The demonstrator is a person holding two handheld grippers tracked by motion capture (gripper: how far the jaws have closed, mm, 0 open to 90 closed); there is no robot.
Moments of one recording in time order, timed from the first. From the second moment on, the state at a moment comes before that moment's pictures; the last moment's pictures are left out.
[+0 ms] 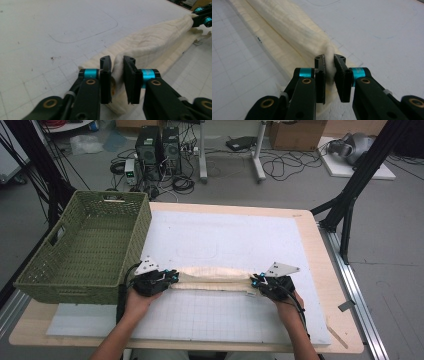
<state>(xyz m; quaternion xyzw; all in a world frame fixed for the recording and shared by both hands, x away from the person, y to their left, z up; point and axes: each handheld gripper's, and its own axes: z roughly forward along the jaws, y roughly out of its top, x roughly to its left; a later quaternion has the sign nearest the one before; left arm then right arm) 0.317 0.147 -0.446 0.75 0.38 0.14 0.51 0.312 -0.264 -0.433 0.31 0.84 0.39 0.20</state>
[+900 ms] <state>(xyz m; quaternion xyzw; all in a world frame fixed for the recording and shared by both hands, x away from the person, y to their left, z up) 0.319 0.129 -0.450 0.79 0.39 0.14 0.46 0.294 -0.282 -0.400 0.37 0.77 0.48 0.21</state>
